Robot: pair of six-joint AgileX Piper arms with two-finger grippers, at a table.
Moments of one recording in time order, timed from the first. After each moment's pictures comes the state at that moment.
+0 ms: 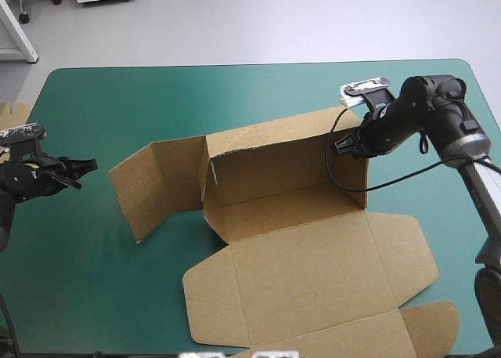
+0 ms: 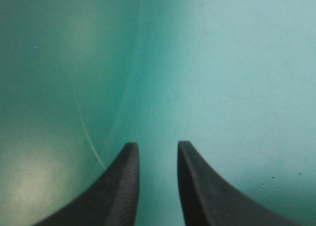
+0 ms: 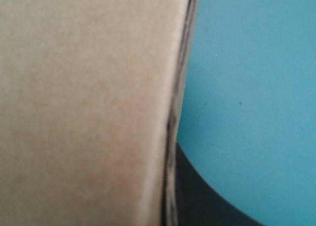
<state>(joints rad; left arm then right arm) 0.31 1.28 -0.98 -0.25 0.62 0.21 0.22 1.61 -1.59 0.16 1.22 -0.21</state>
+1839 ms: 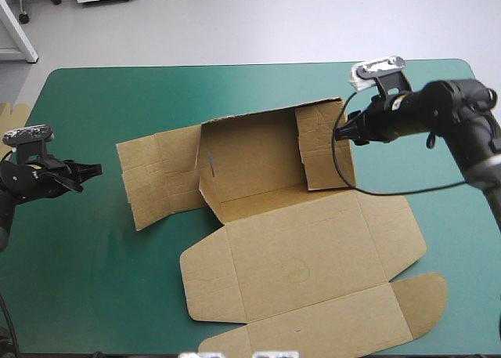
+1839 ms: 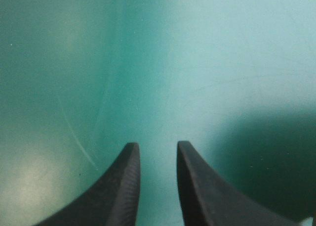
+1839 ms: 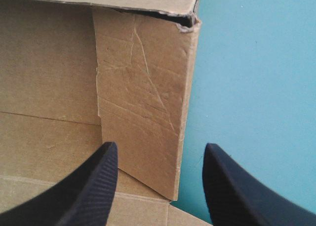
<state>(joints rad) 0.31 1.28 -0.98 -0.31 0.67 0.31 0.22 1.44 -1.52 0.19 1.01 -0.21</state>
